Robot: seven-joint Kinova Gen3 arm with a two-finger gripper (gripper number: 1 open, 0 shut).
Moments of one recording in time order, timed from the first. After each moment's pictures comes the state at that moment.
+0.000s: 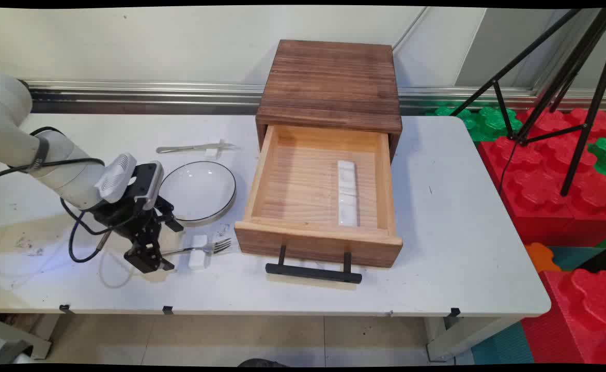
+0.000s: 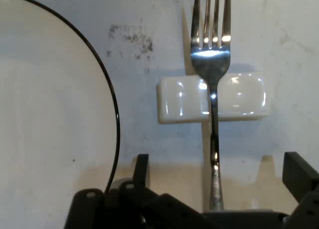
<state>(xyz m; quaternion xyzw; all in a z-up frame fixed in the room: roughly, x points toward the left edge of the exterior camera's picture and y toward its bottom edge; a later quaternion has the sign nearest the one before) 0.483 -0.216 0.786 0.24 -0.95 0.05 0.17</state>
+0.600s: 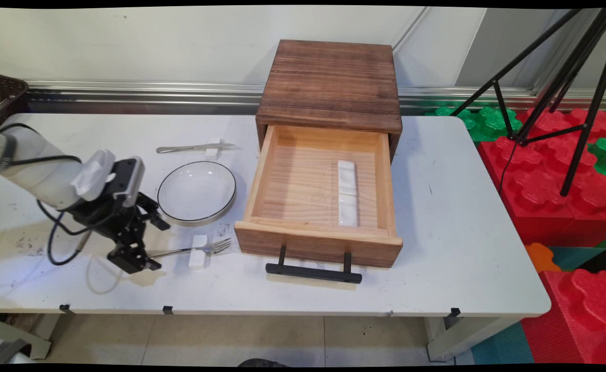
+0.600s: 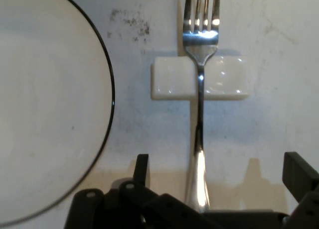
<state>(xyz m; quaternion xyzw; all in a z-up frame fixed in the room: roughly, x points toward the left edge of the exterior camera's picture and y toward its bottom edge) 0.495 -0.192 0.805 0.27 -0.95 0.05 0.17</state>
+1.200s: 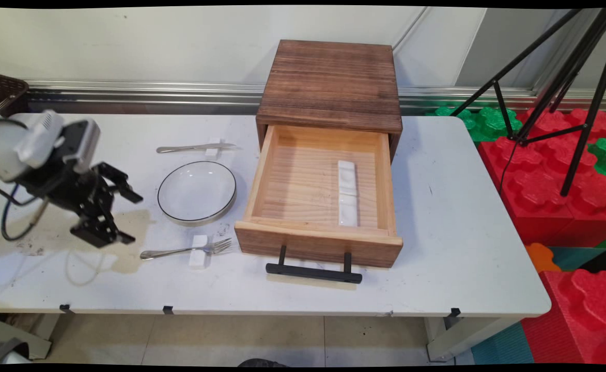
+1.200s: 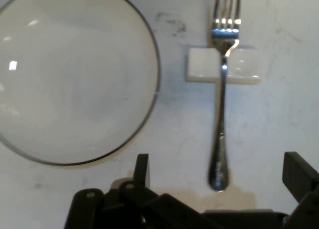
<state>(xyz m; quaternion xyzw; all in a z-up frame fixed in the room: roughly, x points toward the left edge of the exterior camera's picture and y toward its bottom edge) 0.530 -0.170 0.869 0.29 -0.94 0.09 0.18</state>
